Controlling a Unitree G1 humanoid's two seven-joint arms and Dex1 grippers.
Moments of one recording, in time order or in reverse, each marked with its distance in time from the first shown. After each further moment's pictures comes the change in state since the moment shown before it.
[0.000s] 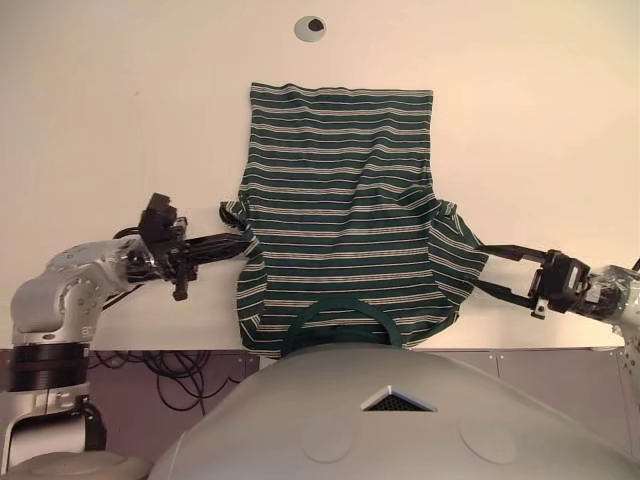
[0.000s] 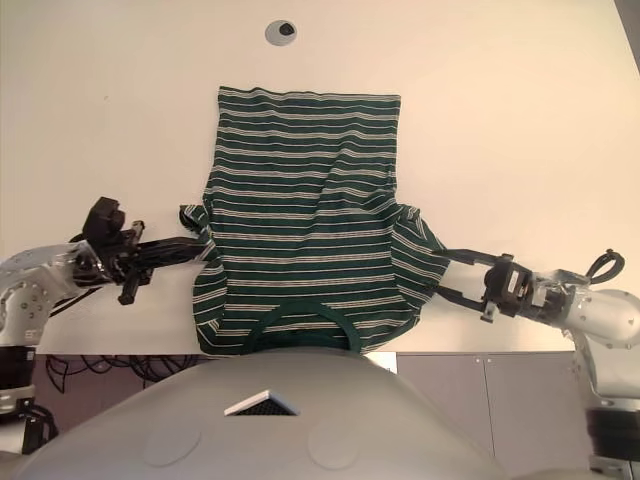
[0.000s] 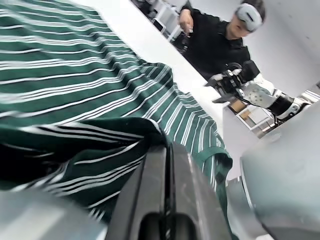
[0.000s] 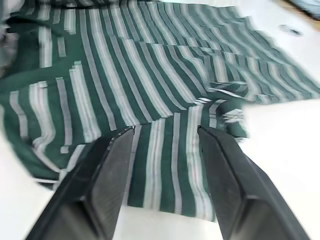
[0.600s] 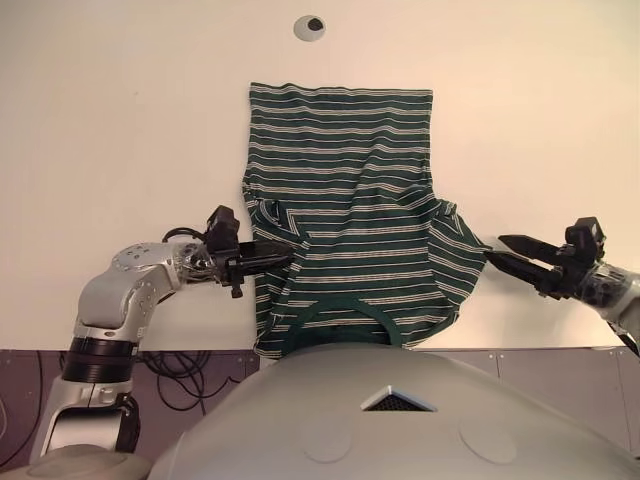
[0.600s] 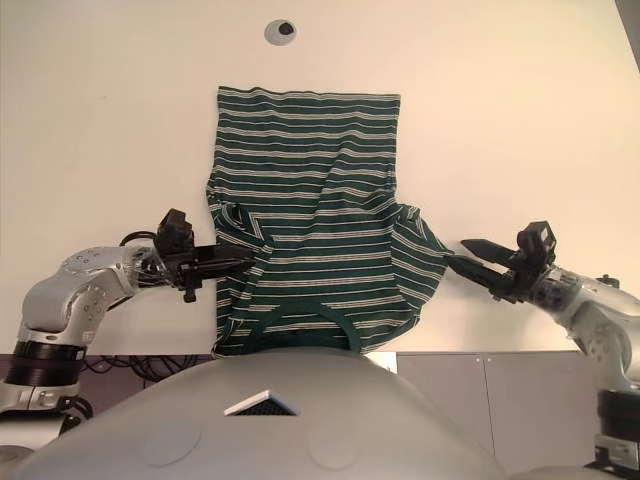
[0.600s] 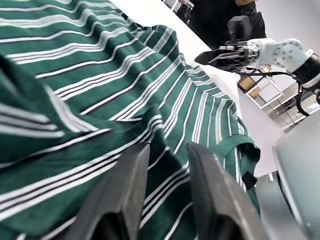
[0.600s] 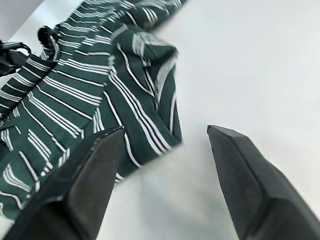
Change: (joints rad) left arm -0.011 -0.098 -0.159 -0.073 0.138 -0.032 0.148; right arm -0.096 -0.001 -0.059 0.070 0.320 0.862 -0.176
